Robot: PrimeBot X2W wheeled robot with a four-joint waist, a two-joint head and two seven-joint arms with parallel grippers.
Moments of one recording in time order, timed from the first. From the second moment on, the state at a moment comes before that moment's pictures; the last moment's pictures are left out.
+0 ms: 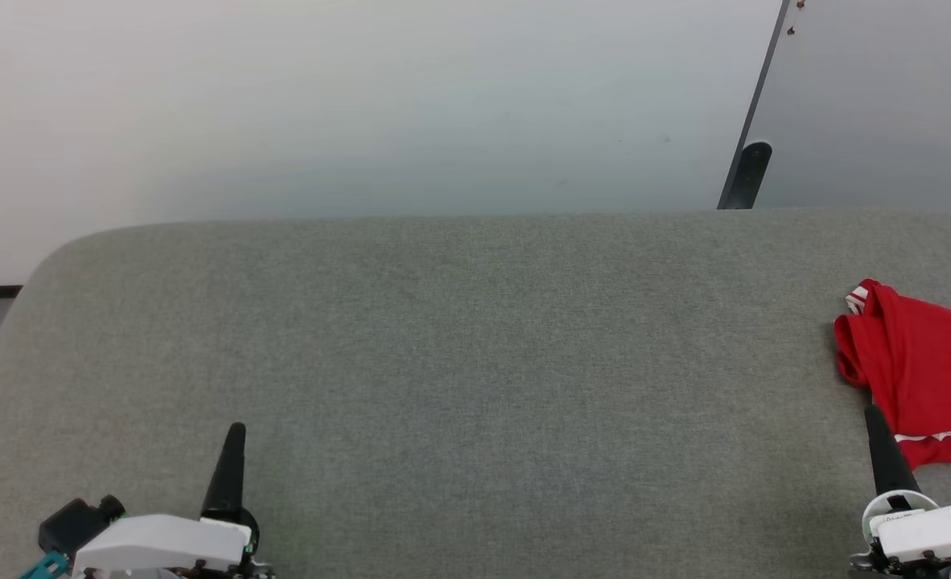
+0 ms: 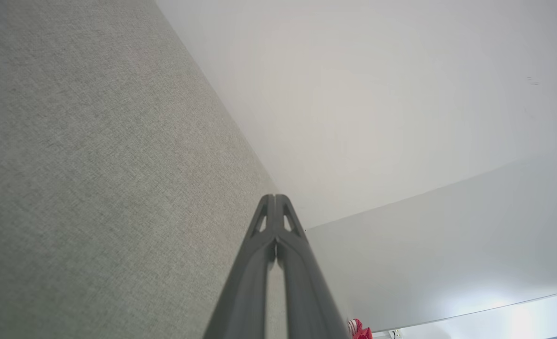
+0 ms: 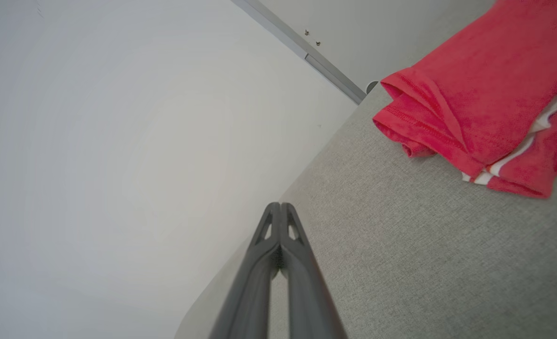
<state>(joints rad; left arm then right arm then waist) -0.07 0.11 0.08 0.27 -1.17 -0.13 -0.02 -0.06 -0.10 -0.12 0.21 1.06 0.13 -0.02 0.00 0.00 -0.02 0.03</state>
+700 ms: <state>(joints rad) -0.08 0.08 0.09 0.26 -1.34 -0.13 0.03 -0.07 -0.08 -0.12 0.22 1.28 0.13 0.04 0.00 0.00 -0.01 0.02</state>
